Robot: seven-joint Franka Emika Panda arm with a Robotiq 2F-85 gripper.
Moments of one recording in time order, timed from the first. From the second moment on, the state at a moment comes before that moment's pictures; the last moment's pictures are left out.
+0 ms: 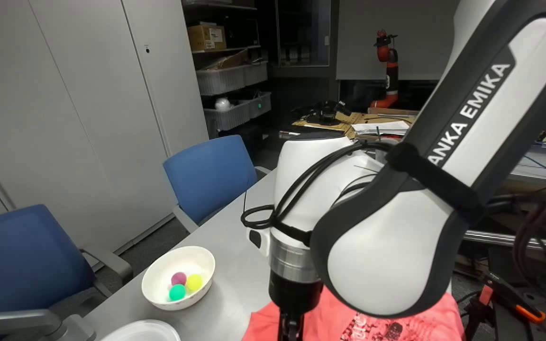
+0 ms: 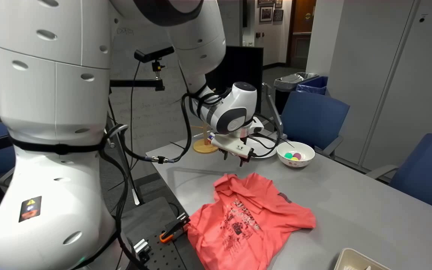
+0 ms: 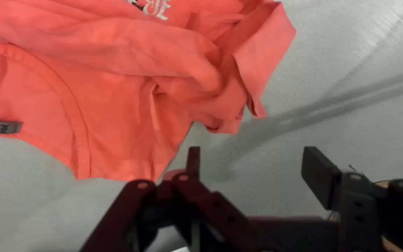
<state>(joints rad) -0.03 0.37 0.40 -2.34 0.21 2.79 -0.38</state>
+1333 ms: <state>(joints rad) 0.00 0.46 0.22 -2.35 -0.13 2.81 -0.55</state>
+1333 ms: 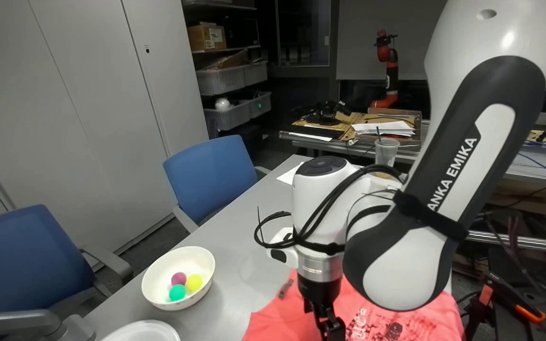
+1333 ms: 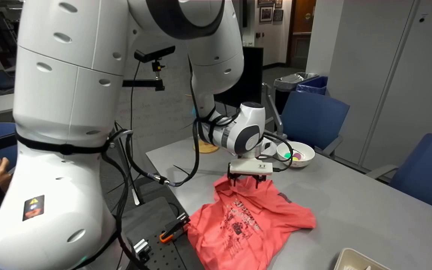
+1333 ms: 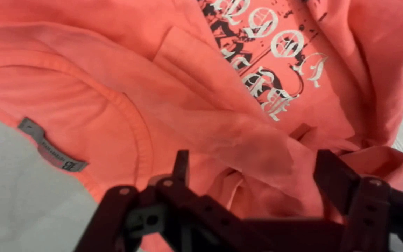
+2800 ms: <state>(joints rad) 0.12 0.53 0.08 -2.33 -0.28 2.83 -0.35</state>
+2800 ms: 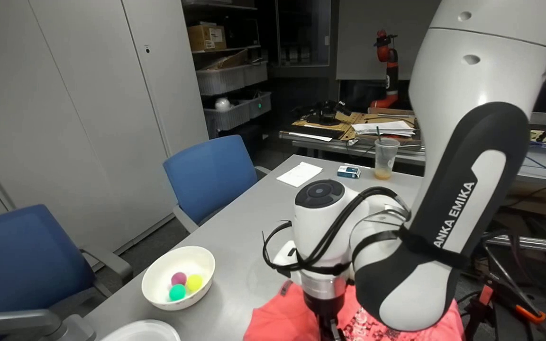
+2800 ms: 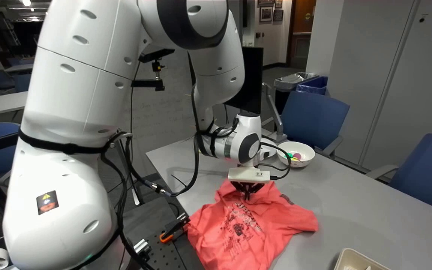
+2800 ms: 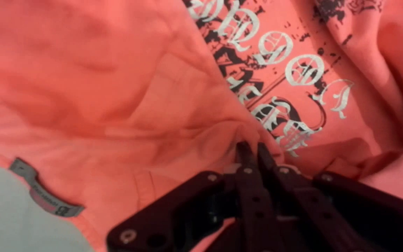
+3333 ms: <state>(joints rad) 0.12 0.30 0.00 -2.38 -0.34 2.61 -0.26</state>
